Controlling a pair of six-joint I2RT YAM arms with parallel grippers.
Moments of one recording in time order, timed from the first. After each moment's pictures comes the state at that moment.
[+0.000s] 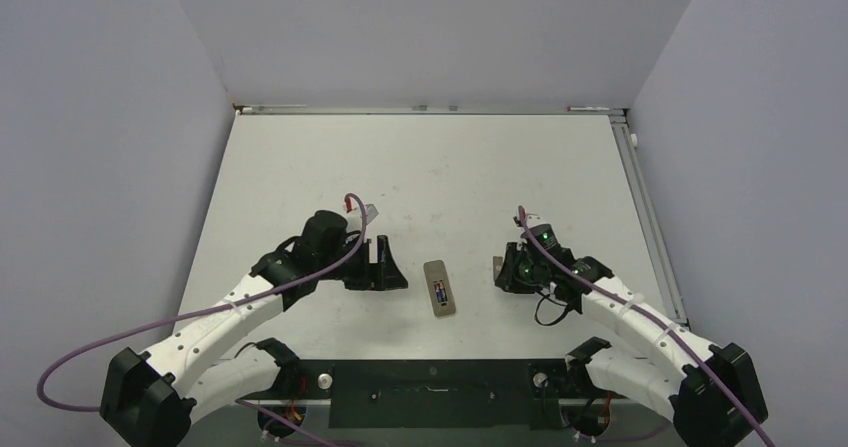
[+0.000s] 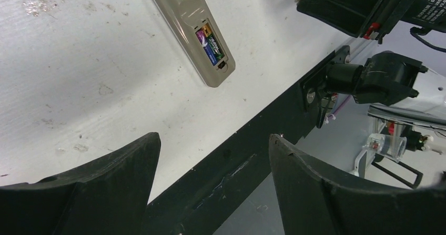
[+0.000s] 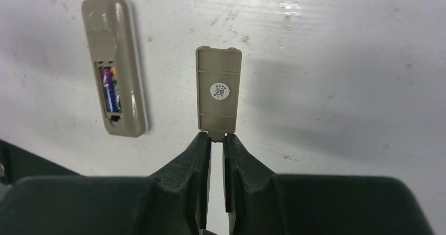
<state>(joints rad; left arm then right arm) -0.63 0.98 0.67 -0.44 0.37 -0.66 0.53 0.98 0.54 -0.50 -0.07 0.54</state>
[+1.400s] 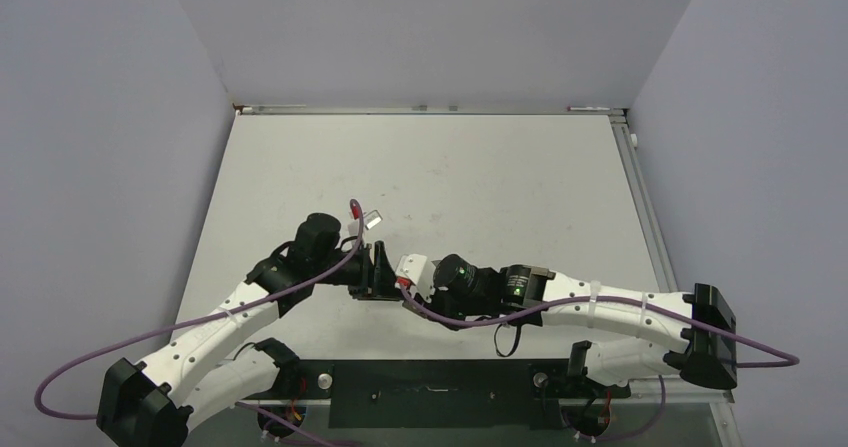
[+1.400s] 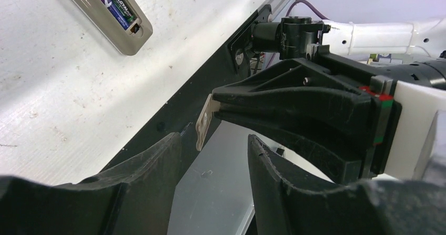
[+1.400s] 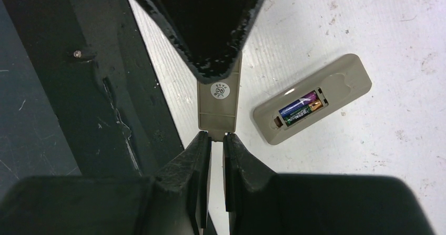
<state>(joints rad) -0.61 0.92 0.63 -0.35 0.69 -0.81 1.23 1.22 0.93 -0.55 -0.03 0.01</state>
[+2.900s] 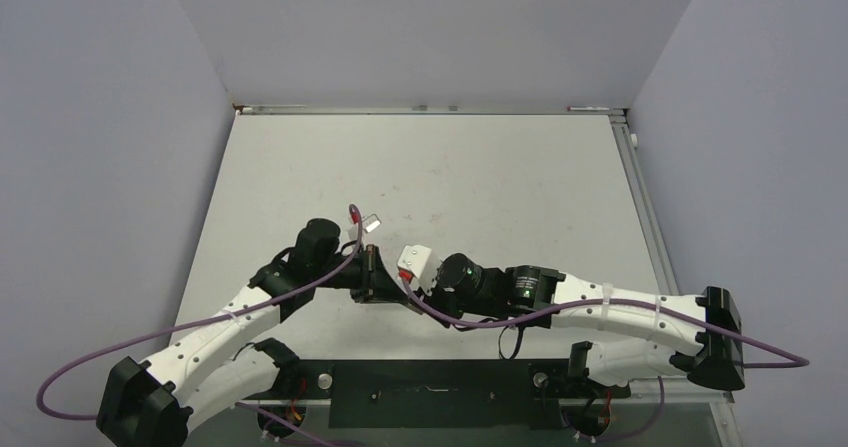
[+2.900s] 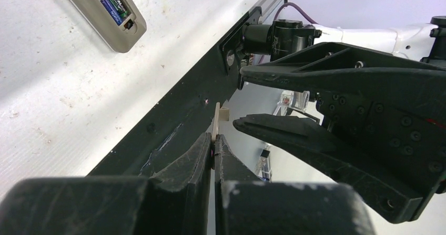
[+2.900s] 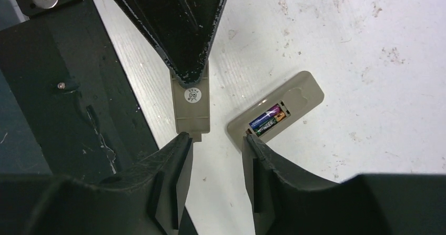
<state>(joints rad) -0.61 0.92 0.56 -0.26 0.72 -0.90 1.27 1.19 0.97 -0.52 0.11 0.00</state>
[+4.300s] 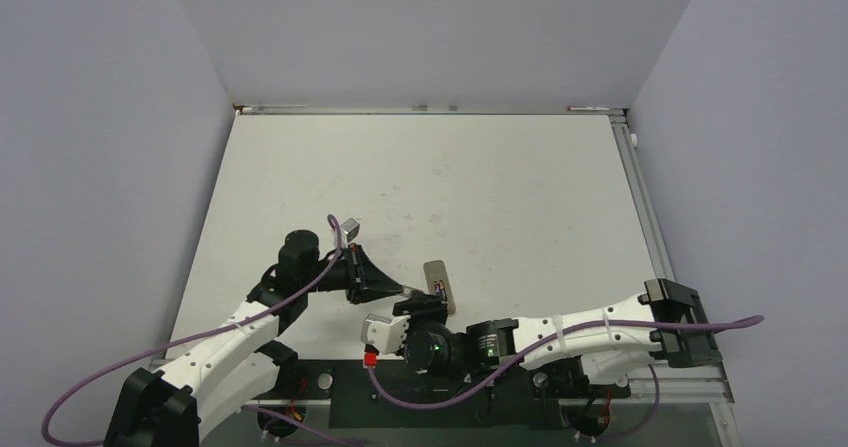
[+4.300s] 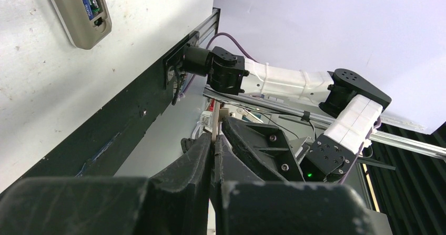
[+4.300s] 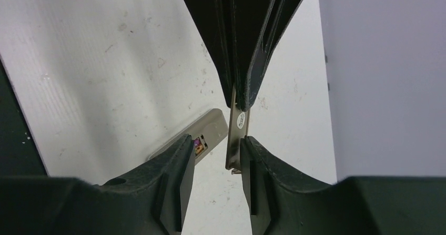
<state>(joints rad) -0.46 0.87 0.33 0.14 0.85 -1.38 1.61 1.35 0.88 -0.22 0.73 -0.40</state>
